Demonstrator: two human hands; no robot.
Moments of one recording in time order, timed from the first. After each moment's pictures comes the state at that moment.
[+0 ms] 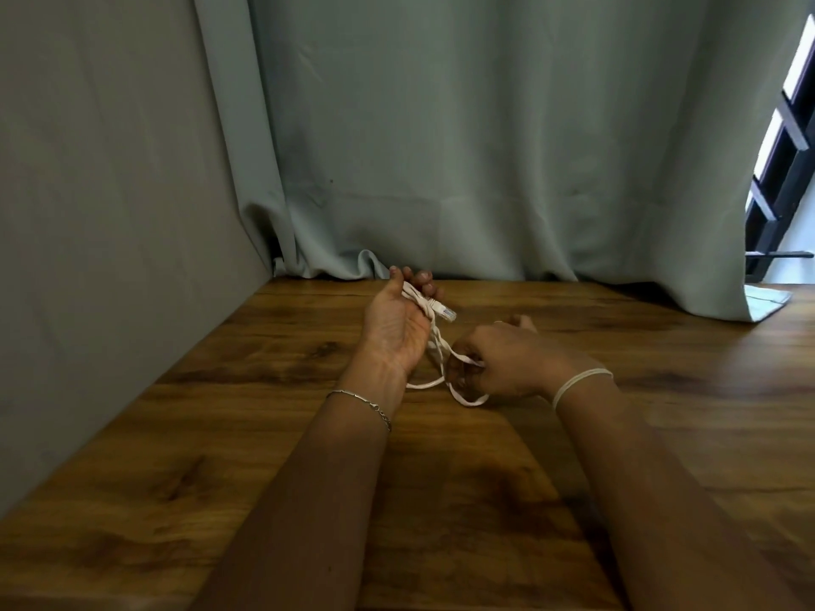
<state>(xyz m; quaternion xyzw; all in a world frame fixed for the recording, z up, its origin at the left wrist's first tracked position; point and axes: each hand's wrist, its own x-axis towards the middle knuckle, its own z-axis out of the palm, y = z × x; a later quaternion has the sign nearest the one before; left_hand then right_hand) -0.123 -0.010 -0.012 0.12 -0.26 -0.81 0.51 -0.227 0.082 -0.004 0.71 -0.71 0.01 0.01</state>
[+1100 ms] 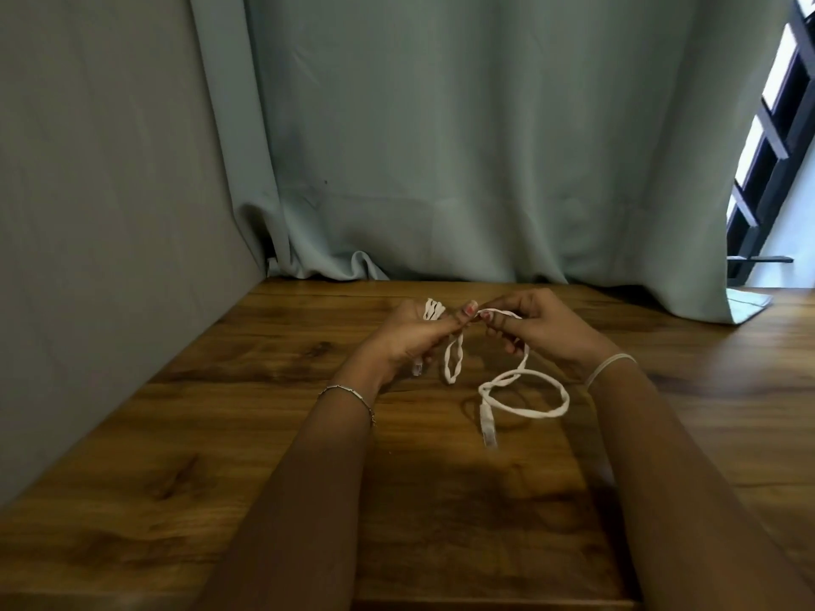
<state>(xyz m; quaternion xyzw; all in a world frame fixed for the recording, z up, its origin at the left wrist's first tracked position) -0.116 -0.010 -0.027 0.26 -0.74 -0.55 0.30 -0.290 0.076 -0.014 0.61 -0.61 0.46 -0.23</state>
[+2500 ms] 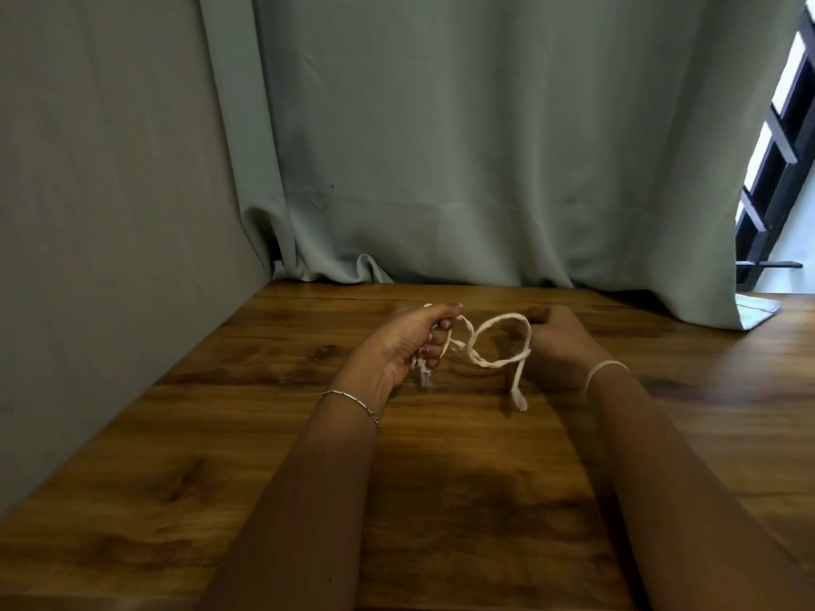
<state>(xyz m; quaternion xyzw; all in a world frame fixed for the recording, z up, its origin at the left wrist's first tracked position) -0.110 -0.006 -0.019 0.28 -0.62 -0.68 0.29 -0.304 0.064 -0.032 0.42 -0.77 0.45 -0.18</state>
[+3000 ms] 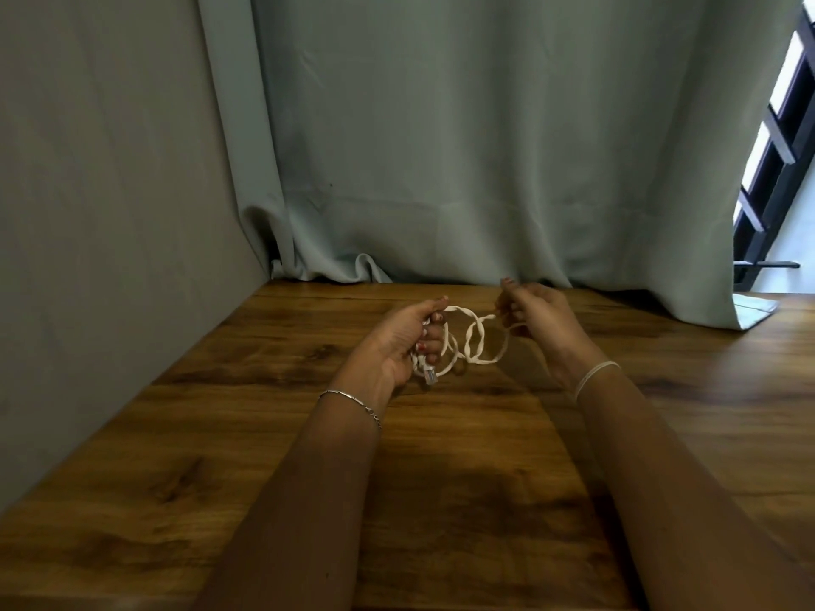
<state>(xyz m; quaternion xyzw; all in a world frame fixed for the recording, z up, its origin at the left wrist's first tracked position) -0.114 -0.012 -0.021 0.29 -0.52 -0.74 0.30 -0.278 0.062 -0.016 0.43 -0.62 0.62 -0.21</state>
